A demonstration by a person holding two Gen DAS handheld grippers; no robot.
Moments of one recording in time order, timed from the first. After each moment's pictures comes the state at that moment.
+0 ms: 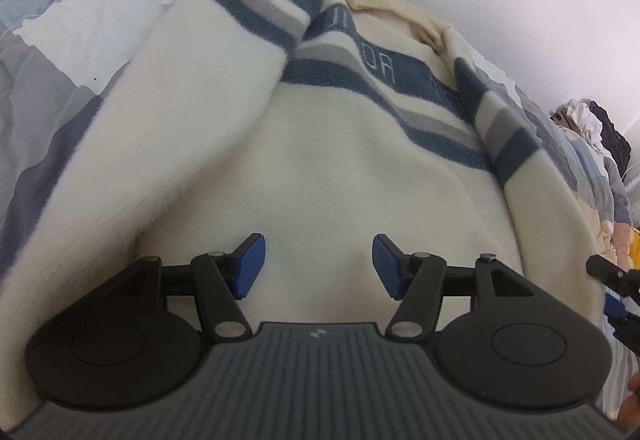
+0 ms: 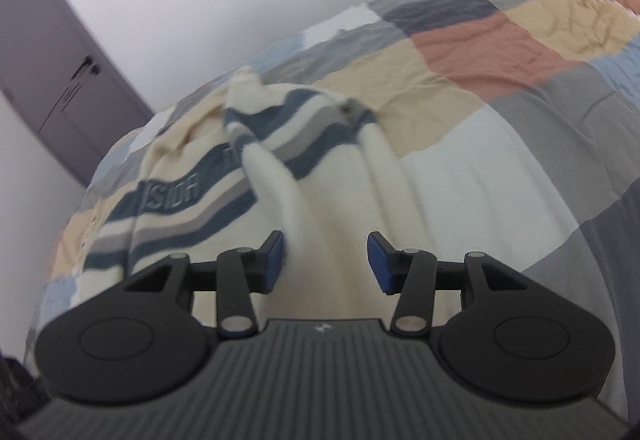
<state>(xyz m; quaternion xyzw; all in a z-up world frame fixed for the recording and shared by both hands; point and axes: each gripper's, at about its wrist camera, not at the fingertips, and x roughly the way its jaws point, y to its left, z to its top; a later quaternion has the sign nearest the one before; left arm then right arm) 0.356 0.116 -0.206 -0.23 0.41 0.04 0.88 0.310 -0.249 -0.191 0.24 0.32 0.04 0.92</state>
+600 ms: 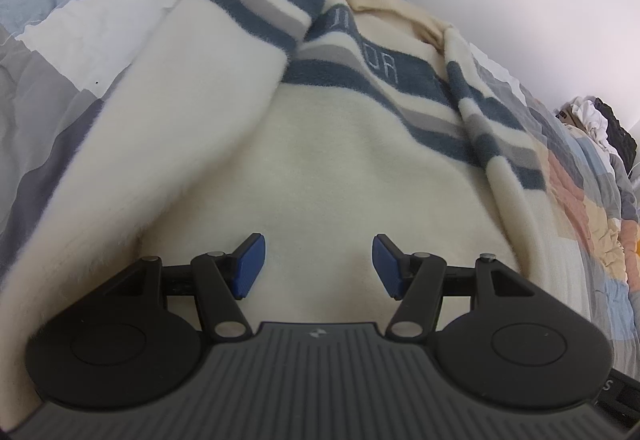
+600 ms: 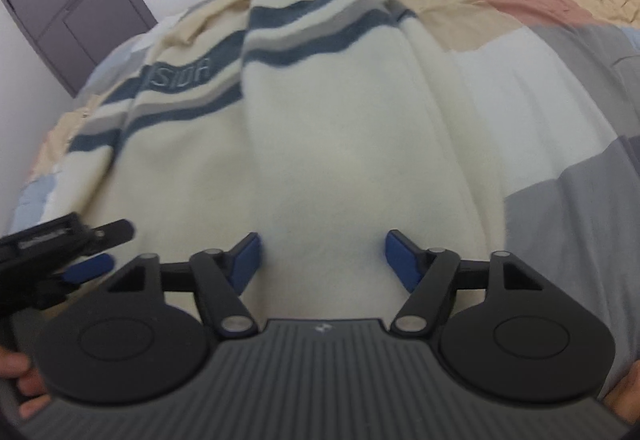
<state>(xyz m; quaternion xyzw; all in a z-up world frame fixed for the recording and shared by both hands) 0.357 0.111 -0.207 -0.22 0.41 0.04 0.88 0.292 -0.188 -0.234 0.15 0.40 0.05 0.90</state>
